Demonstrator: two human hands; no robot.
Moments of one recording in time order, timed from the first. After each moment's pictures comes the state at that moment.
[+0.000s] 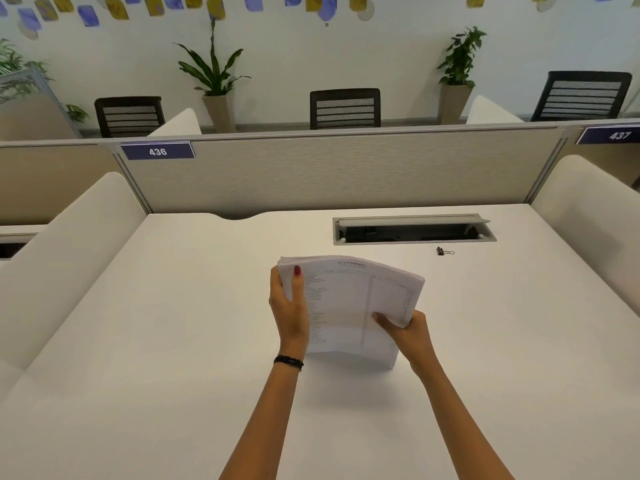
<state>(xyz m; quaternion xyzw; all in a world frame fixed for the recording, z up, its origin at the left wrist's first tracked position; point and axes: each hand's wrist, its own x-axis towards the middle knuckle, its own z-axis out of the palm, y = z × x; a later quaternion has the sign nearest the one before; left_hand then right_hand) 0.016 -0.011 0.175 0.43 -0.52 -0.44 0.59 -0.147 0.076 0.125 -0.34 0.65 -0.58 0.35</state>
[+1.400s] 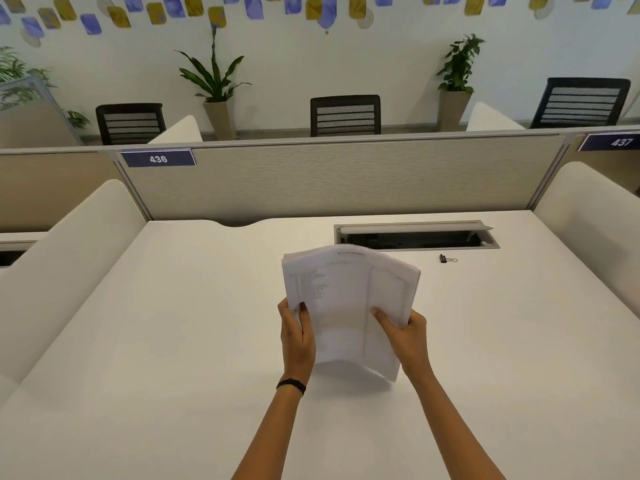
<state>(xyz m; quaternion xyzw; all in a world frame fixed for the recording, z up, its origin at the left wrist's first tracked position) 0.020 -0.015 0.110 0.43 -0.59 -0.42 0.54 -0.137 0.056 0.122 -0.31 0.65 -0.64 0.27</state>
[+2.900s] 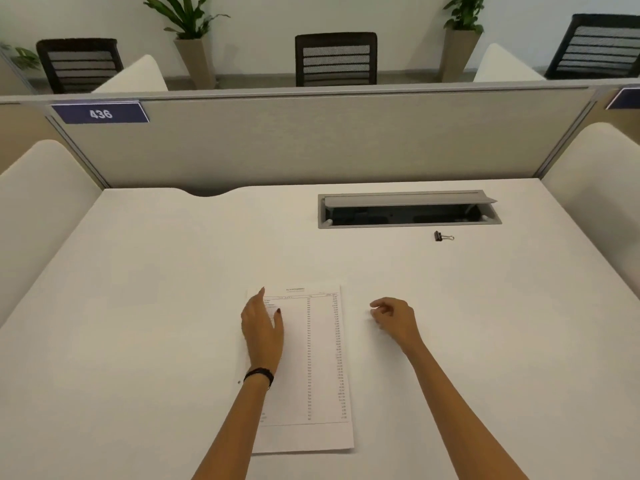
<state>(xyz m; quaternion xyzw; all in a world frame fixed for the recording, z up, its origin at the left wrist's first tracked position) 0.021 -0.074 0.026 0.62 -0.67 -0.26 0.31 -0.220 0.005 0.030 -0.33 0.77 -0.41 0.36</state>
